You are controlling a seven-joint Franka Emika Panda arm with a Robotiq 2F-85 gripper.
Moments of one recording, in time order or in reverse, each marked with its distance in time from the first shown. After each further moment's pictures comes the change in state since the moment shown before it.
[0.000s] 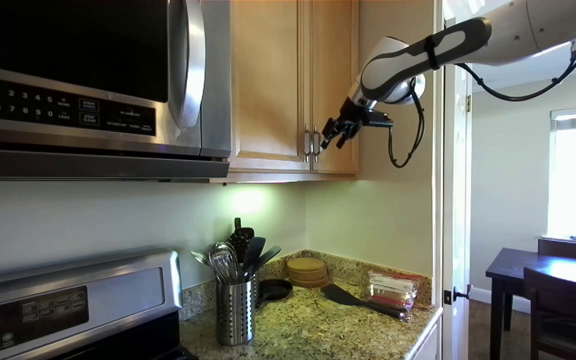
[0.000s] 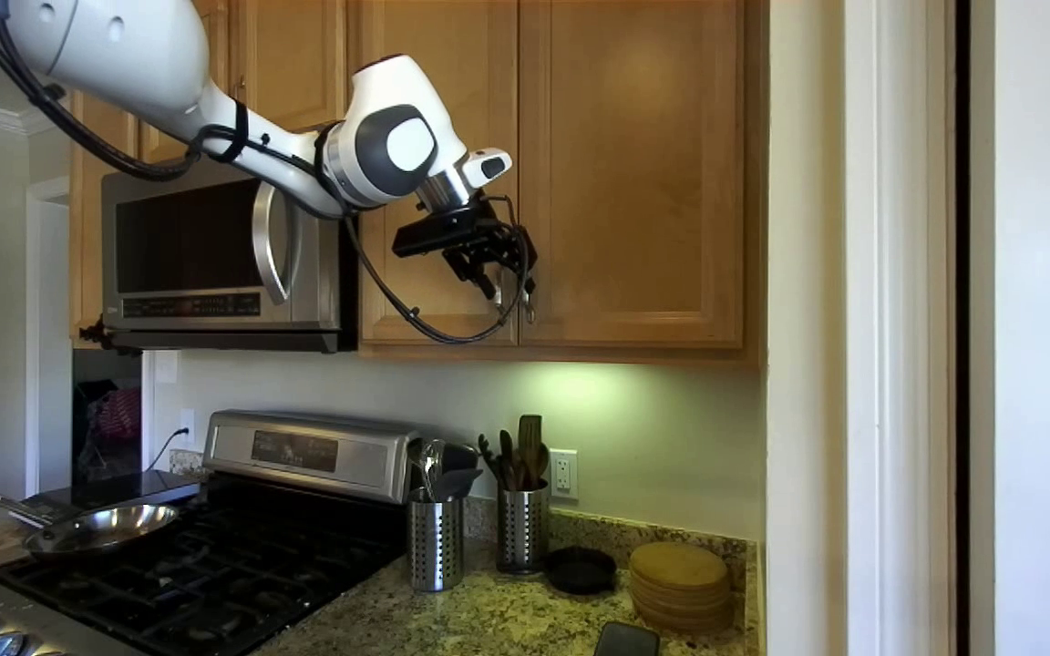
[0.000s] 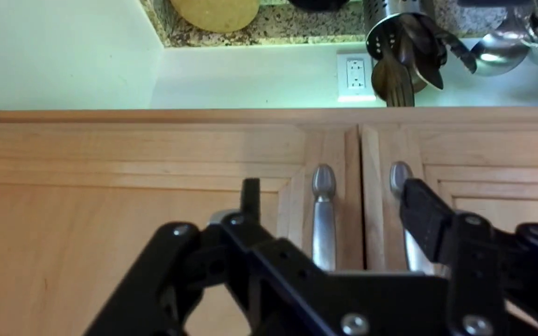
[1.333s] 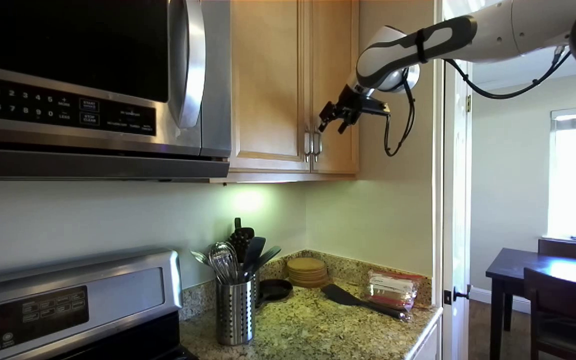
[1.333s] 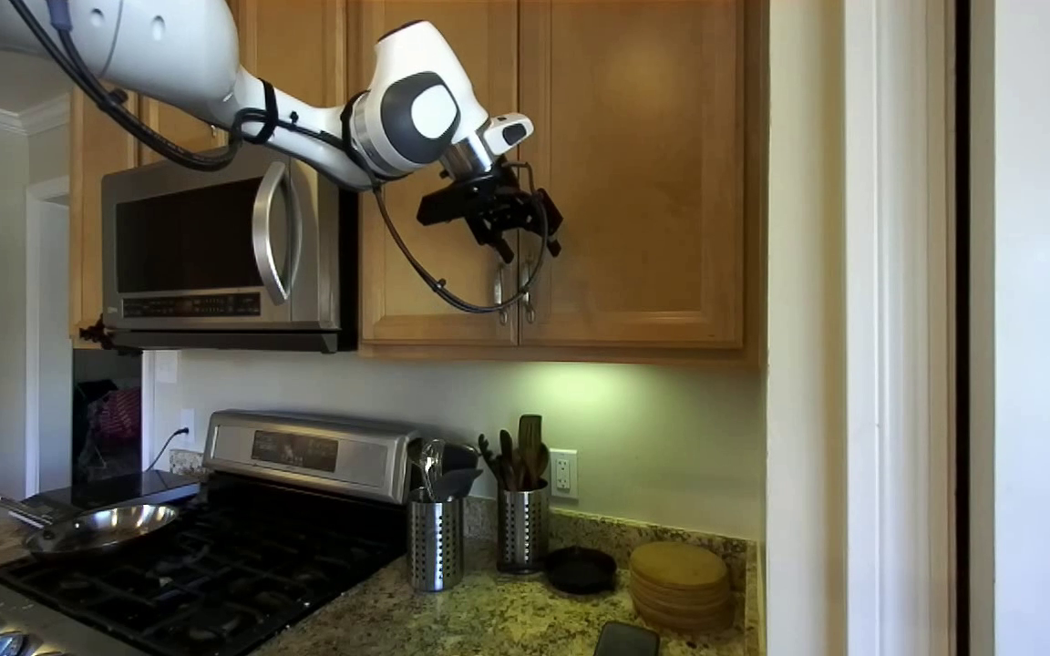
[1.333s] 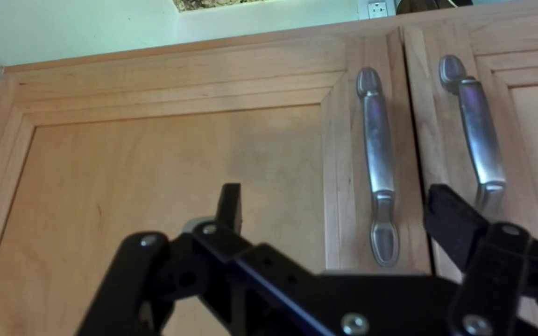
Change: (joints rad) arm -0.020 0.089 -0.019 0.208 0.025 -0.066 0.050
